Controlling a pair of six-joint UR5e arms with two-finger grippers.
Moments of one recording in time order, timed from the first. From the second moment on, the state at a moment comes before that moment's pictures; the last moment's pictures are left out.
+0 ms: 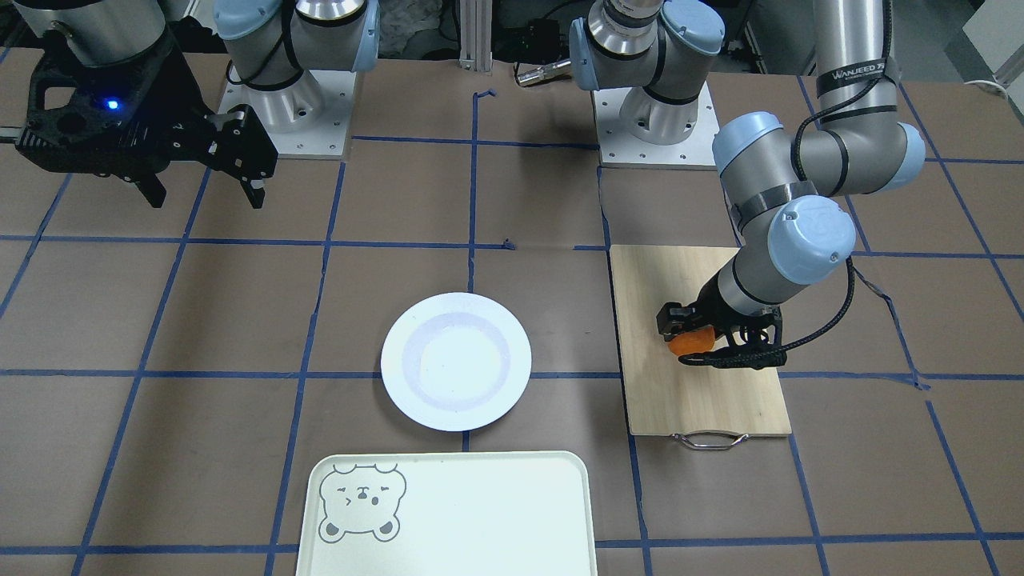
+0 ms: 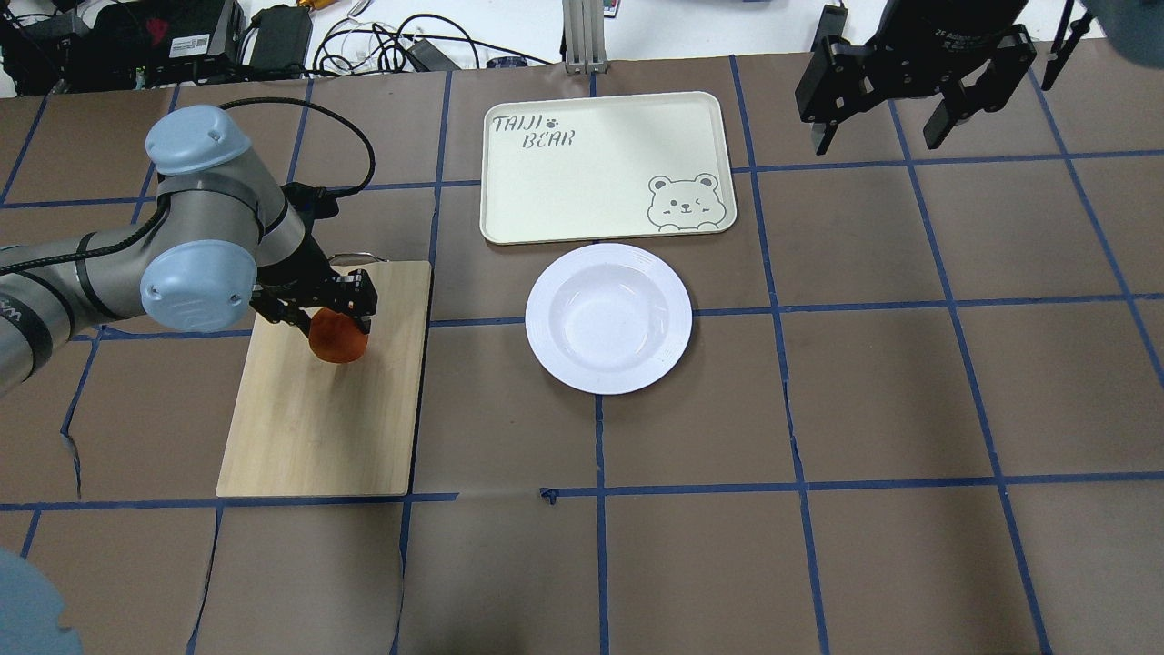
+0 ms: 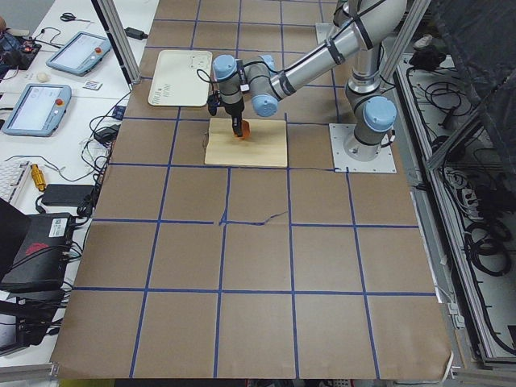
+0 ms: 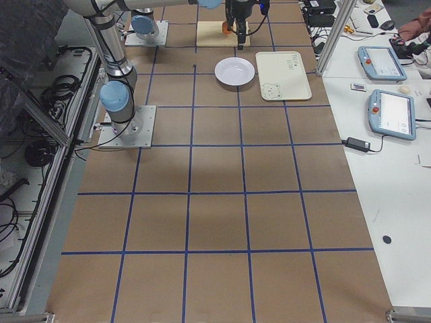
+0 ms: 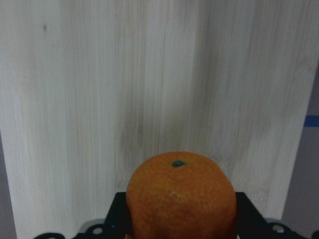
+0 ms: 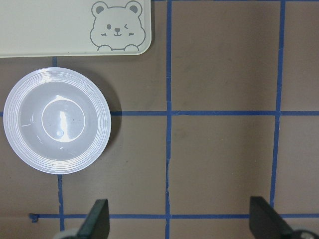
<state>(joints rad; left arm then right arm) -1.42 -1.84 -1.89 -1.11 1.53 0.08 1.57 -1.52 1.42 -1.51 -1.57 -0.01</state>
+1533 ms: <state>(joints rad) -1.86 -2.04 -1.76 -0.84 1.27 -0.68 1.57 -1.52 1.42 -1.51 -1.57 -0.01</state>
